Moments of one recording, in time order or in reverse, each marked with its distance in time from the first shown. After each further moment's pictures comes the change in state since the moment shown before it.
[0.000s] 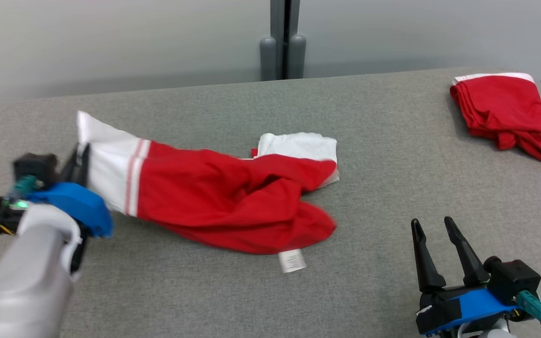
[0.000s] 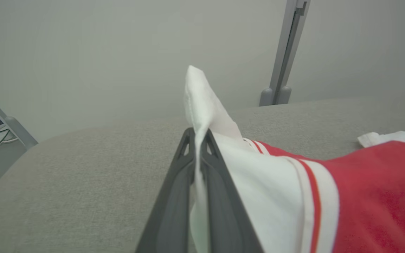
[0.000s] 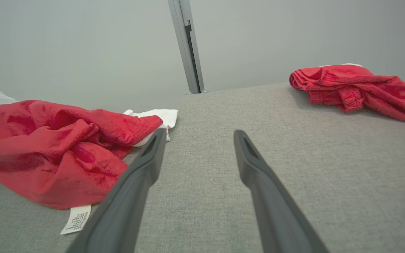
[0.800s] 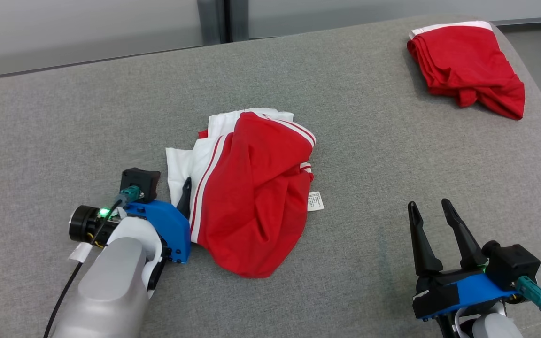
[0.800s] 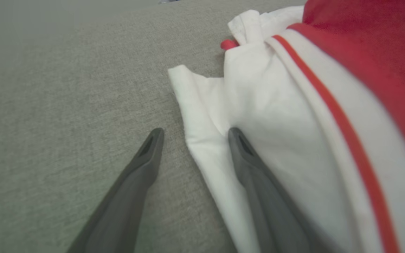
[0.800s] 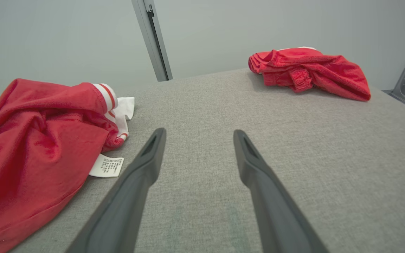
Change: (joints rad) left arm 0.021 -0.193 -0.020 0.038 0.150 -0.030 0.136; right arm -0.051 0.000 0.009 -0.009 -0.001 0.000 0.000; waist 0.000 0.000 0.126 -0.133
